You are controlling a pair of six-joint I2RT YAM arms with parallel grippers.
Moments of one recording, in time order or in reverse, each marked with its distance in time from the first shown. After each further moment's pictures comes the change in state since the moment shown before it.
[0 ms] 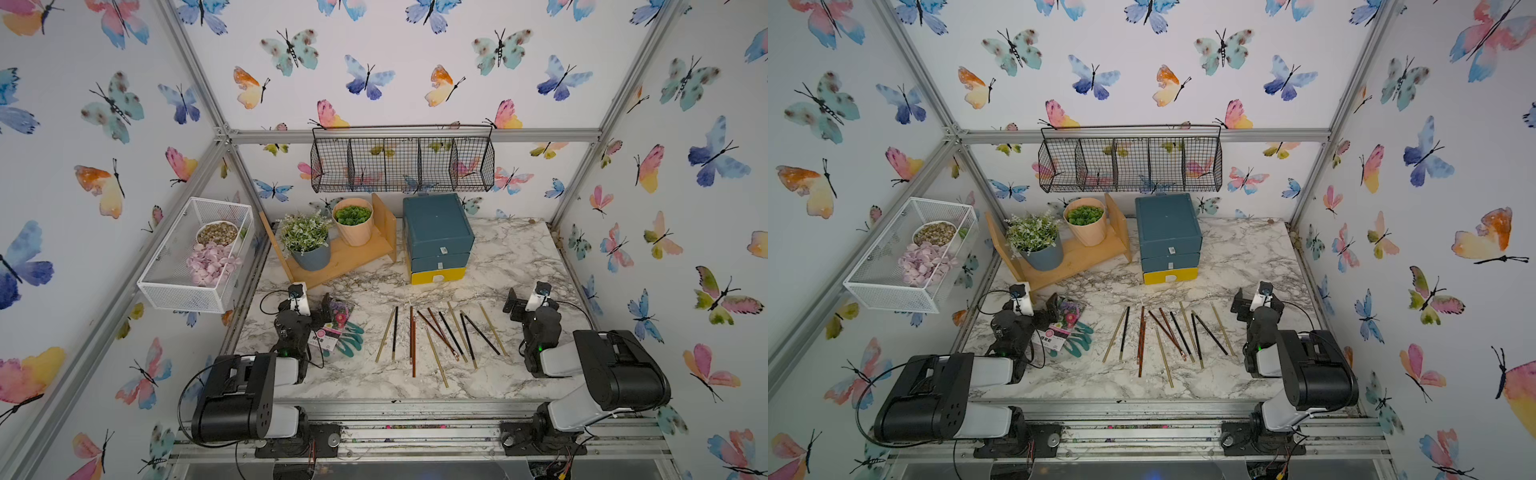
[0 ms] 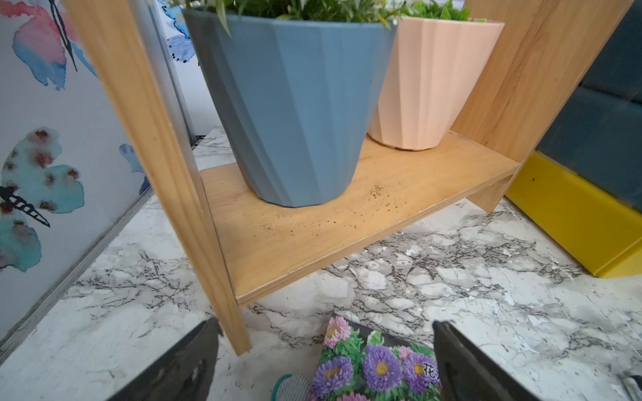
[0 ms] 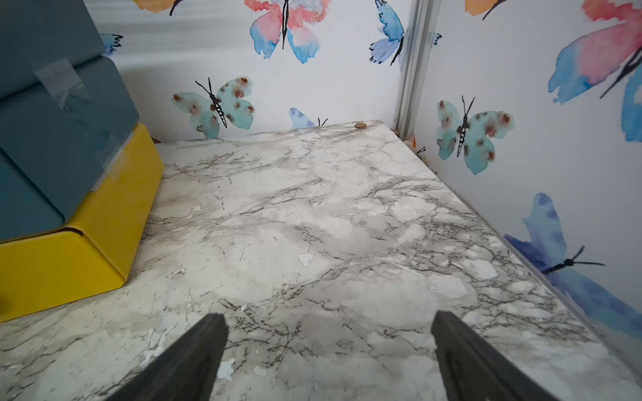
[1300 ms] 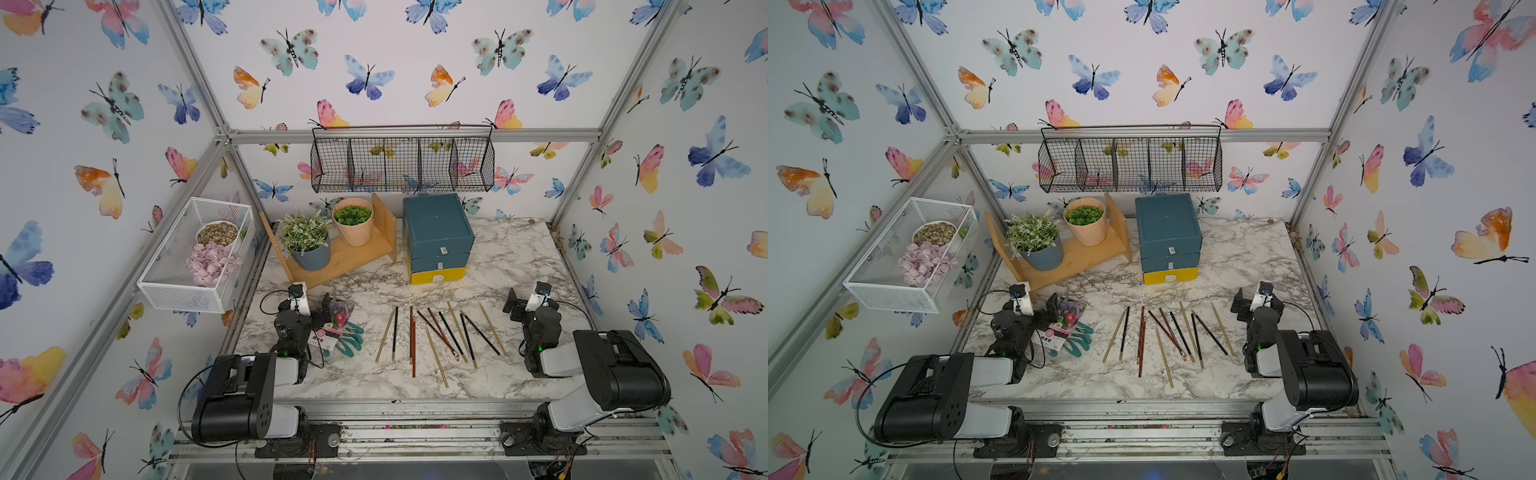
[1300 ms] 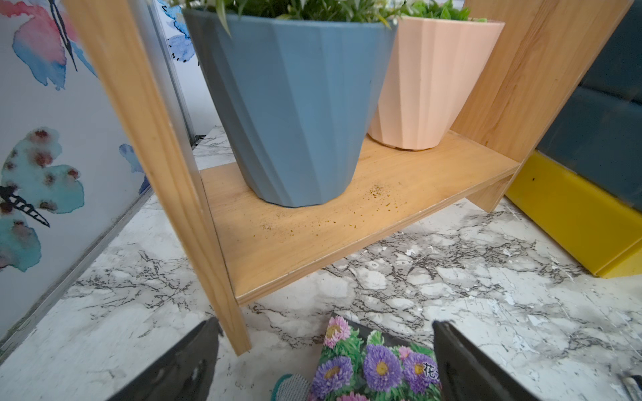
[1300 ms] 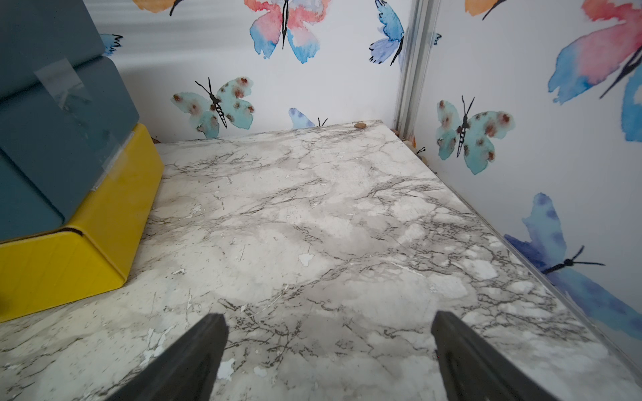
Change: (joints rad) left arm 0.000 -0.003 0.001 -0.011 0.000 0.000; right arm 0.000 -0.001 0.000 0.000 0.000 0.000
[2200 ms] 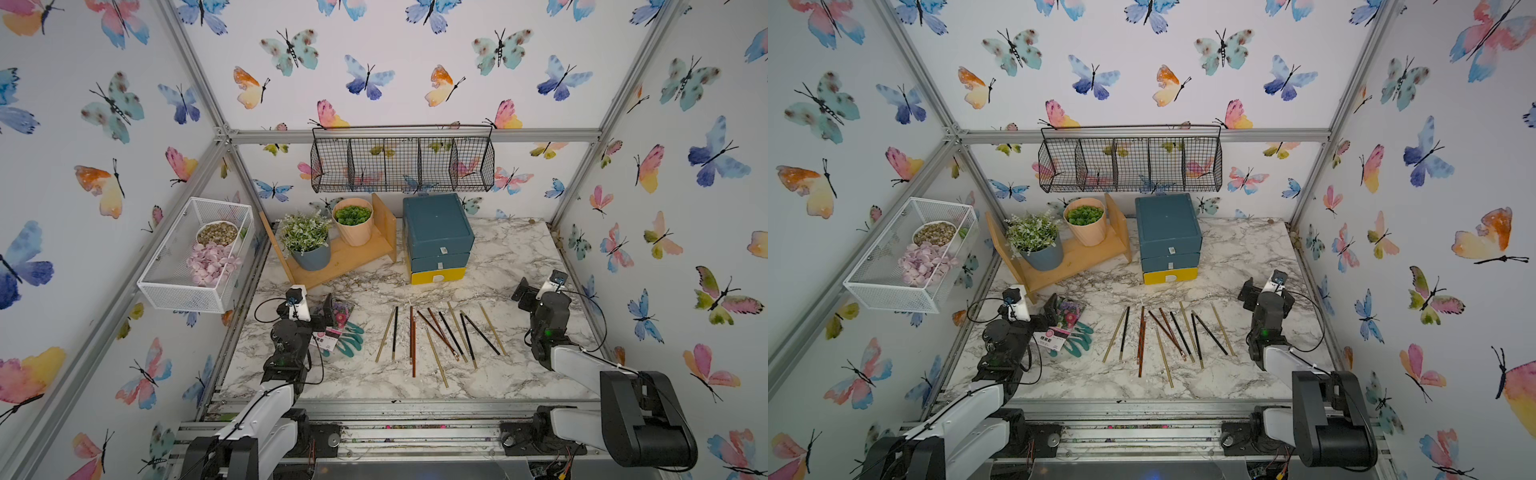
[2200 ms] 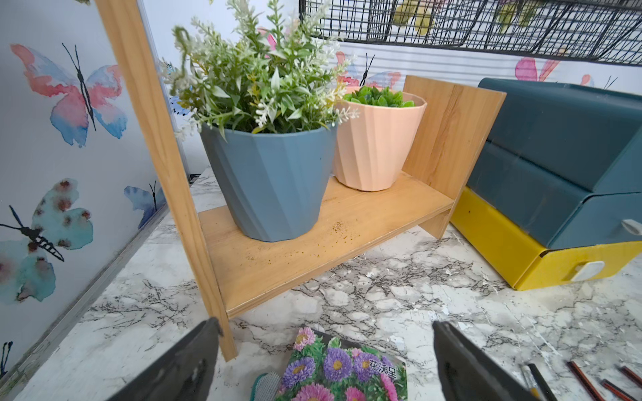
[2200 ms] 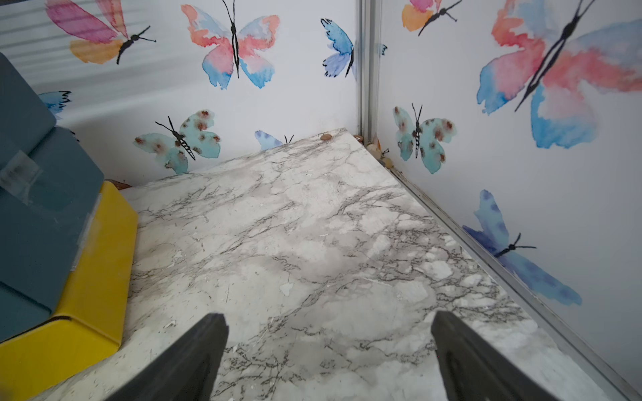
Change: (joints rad) left arm -0.086 -0.472 -0.038 -0.327 -0.052 -0.043; right arm 0.000 -0.312 0.138 -0.518 0.121 0.150
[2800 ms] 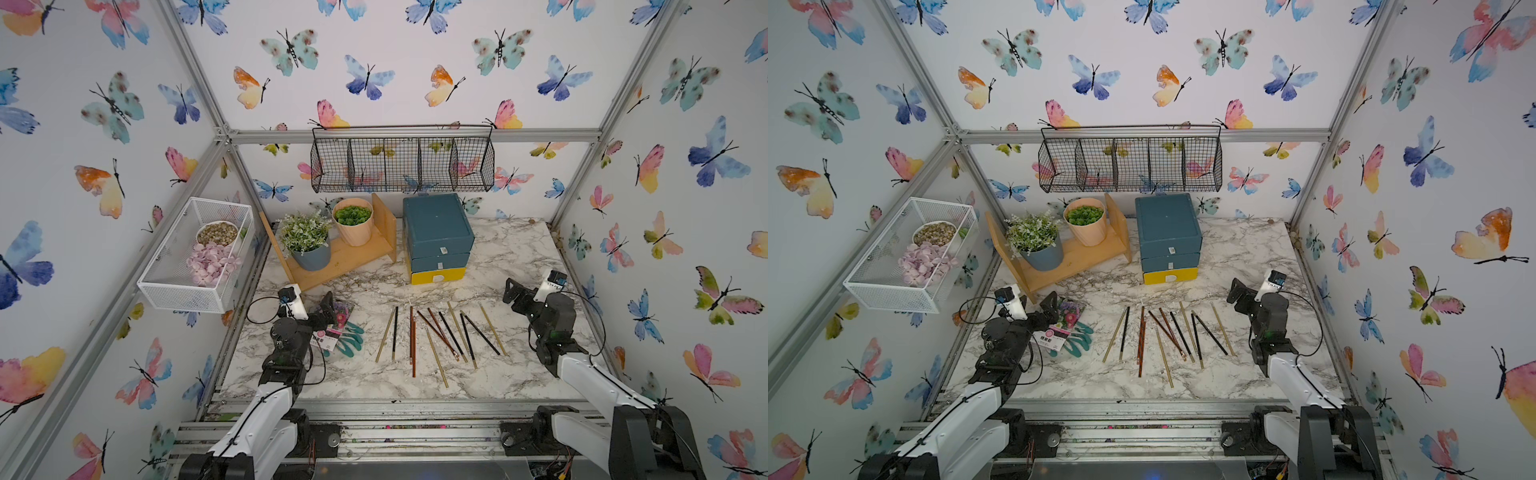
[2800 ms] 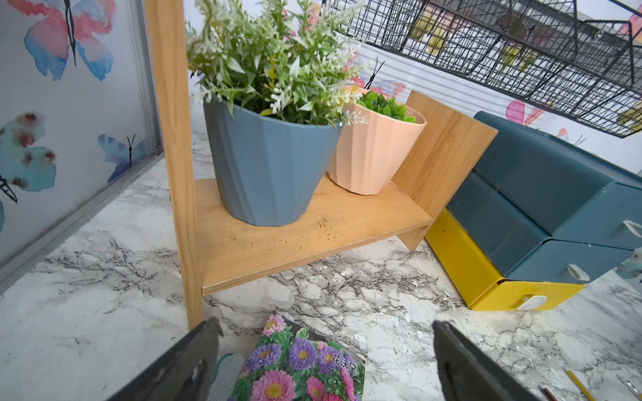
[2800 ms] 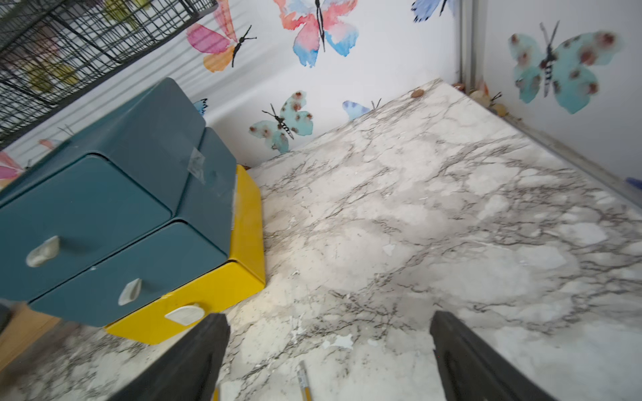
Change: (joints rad) left arm -0.014 -0.062 0.034 -0.129 0.010 -0.209; right arm 0.000 -0.152 0.013 -0.177 -0.359 0.237
